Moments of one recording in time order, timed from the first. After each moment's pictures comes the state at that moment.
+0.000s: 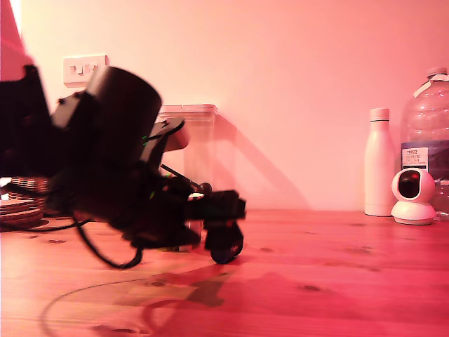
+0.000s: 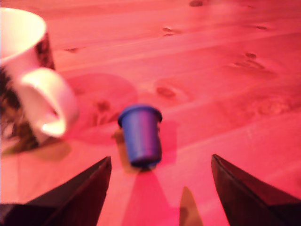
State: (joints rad) arm -0.77 1.92 0.65 0.86 -0.11 -0.21
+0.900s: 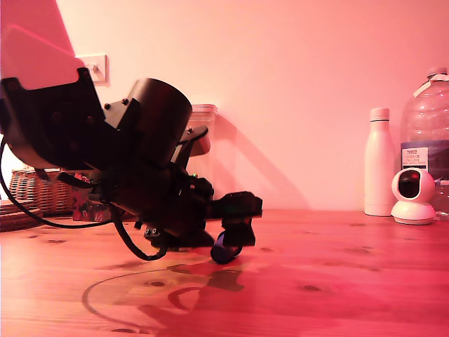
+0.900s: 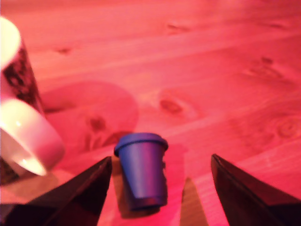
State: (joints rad) arm -0.74 1.99 0.82 0.68 -0.08 -0.23
